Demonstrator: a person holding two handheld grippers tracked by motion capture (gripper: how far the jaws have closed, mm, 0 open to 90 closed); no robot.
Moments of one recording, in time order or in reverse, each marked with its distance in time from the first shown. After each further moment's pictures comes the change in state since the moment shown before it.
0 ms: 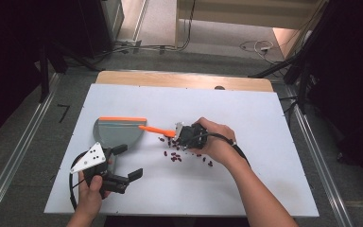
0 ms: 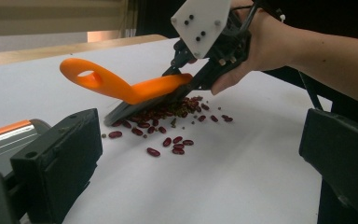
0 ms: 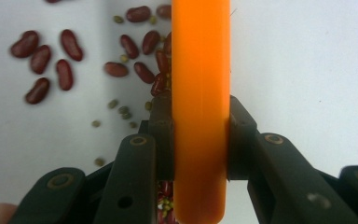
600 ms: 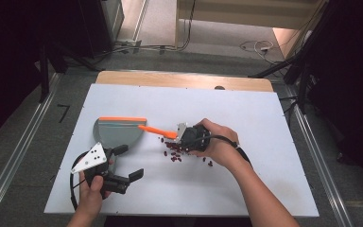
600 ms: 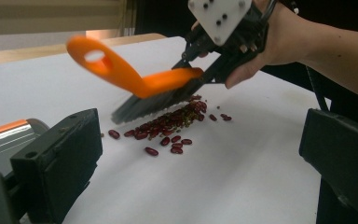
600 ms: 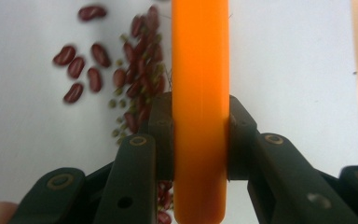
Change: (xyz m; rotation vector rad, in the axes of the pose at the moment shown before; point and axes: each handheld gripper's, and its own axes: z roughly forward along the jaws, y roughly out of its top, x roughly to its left) left arm -0.001 0.000 0.001 0.003 -0.003 -0.004; right arm 0.001 -0.001 -0.020 -0.045 0.008 0.033
